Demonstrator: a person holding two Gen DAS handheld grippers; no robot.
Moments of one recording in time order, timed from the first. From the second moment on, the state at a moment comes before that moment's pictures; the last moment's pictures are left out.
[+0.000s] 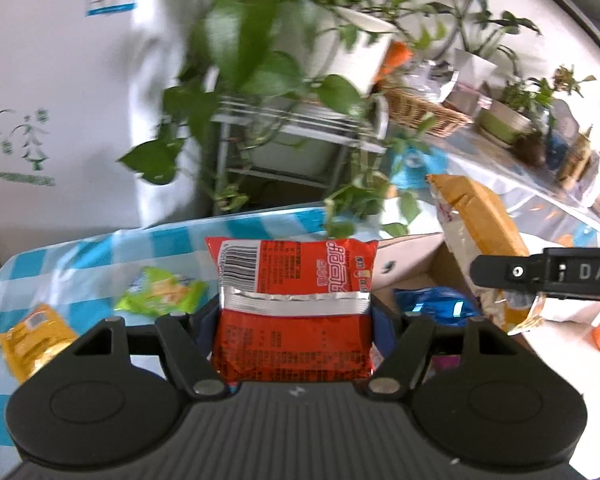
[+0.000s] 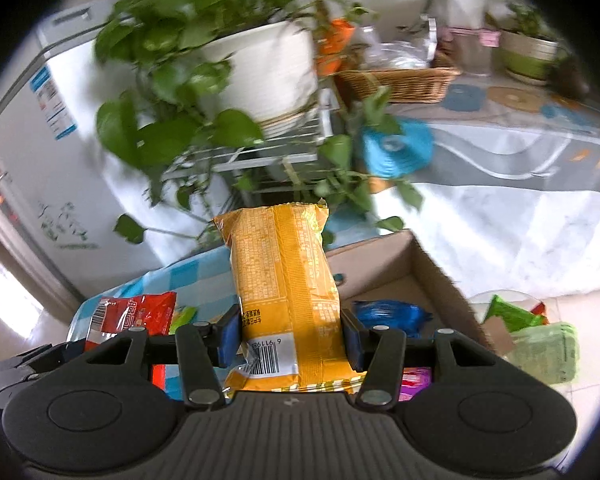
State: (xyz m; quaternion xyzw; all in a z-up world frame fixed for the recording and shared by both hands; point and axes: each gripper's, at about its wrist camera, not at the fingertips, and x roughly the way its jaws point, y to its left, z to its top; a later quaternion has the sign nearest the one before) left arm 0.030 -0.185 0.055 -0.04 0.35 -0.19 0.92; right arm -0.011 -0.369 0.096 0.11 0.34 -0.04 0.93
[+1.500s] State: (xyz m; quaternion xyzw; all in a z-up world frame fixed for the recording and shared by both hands) left arm 0.013 -0.245 0.042 -0.01 0.38 -0.24 0.89; right arm -0.014 -0.412 0.092 0.20 0.33 -0.07 0.92
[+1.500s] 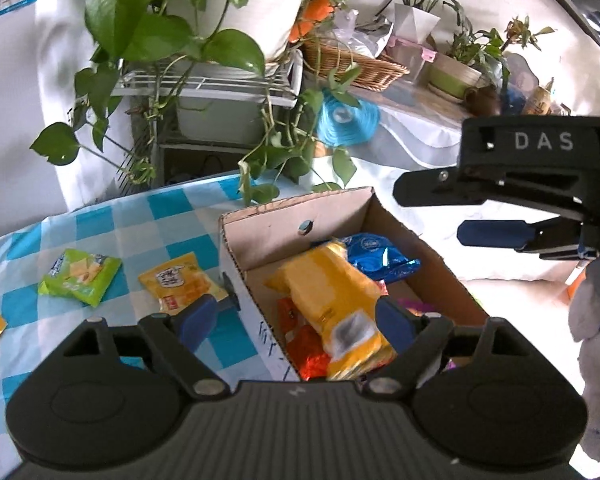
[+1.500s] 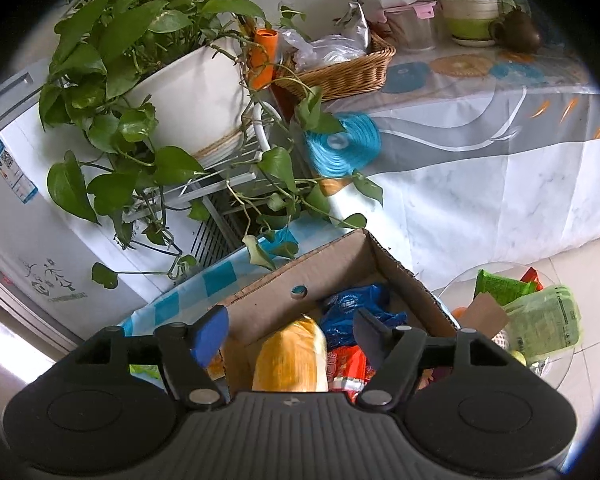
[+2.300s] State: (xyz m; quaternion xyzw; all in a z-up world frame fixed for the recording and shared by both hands) left arm 0.025 -0.172 0.036 0.01 0.40 -0.22 0.89; right arm -0.001 -0.385 0.090 0.17 0.34 -0.03 0.92
